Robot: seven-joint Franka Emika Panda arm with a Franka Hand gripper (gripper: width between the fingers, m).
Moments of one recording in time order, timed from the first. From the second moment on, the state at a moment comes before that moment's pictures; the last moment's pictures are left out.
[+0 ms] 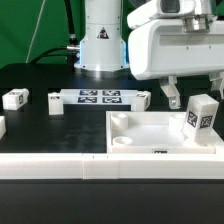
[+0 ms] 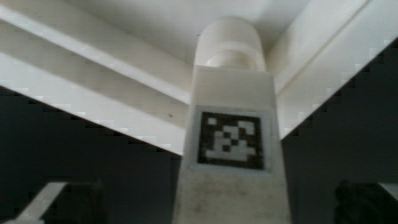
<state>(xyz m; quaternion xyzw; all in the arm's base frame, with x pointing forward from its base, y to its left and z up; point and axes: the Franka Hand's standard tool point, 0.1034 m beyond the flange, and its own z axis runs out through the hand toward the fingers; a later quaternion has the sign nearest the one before) 0.627 0.118 0.100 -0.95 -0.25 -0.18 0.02</state>
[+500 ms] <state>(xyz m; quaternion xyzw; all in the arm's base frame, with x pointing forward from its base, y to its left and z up) 0.627 0.123 0.098 -0.97 -0.23 -0.04 0.03</state>
